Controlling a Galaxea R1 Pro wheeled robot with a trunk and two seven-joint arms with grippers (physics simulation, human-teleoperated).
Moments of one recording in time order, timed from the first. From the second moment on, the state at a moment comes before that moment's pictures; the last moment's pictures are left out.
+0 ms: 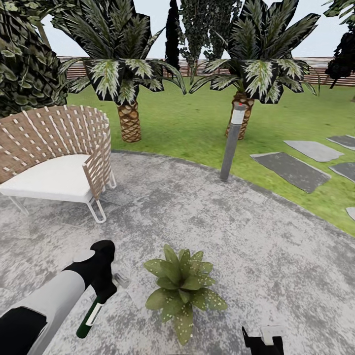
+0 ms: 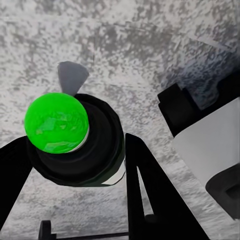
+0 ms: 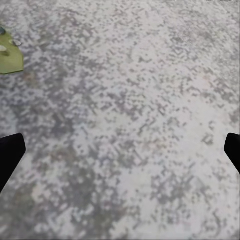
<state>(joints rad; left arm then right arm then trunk) -0.87 0.11 -0.36 -0.49 -1.10 0.99 -1.34 -0.41 -0.09 -0.18 -0.08 0.21 -0.58 0.01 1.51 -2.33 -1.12</state>
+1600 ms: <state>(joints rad) -0.81 0.02 -0.39 -0.51 -1.12 0.86 -1.32 -0.41 -0.09 -0.18 -0.08 0.21 -0.58 0.01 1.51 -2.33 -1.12</state>
